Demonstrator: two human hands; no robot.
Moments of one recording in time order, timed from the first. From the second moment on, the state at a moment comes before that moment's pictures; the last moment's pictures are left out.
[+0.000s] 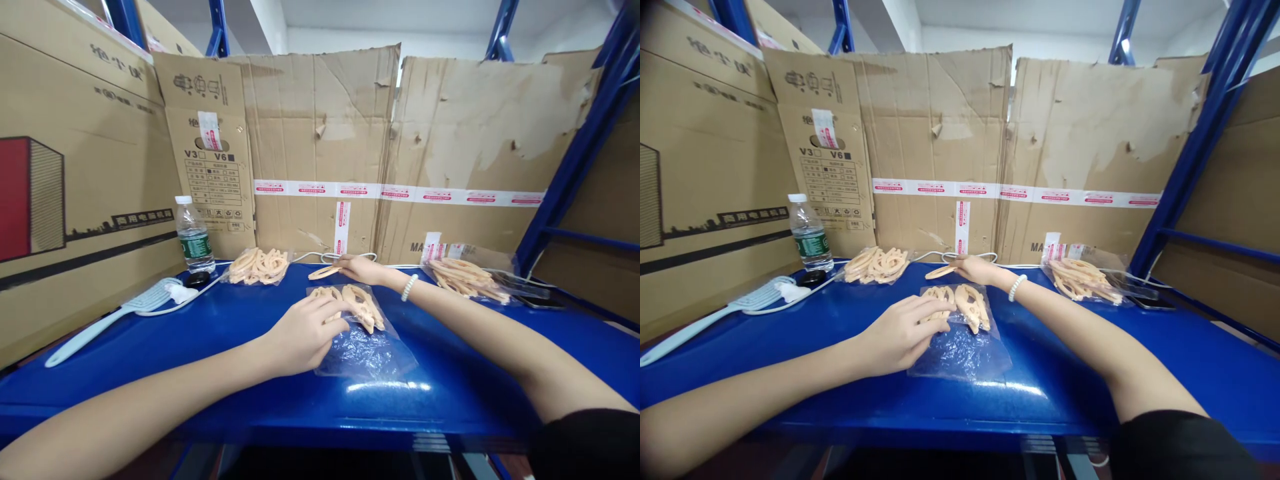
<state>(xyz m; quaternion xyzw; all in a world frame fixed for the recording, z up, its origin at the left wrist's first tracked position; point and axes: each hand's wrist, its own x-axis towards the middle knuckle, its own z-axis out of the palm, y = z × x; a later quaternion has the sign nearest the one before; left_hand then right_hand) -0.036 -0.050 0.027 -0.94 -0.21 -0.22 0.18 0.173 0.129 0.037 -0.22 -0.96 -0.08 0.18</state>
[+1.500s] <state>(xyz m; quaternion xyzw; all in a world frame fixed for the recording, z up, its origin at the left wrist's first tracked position) -0.040 -0.050 0.036 -0.92 -0.23 -0.29 0.13 0.175 -0.043 0.013 -0.18 -0.85 -0.43 0.25</state>
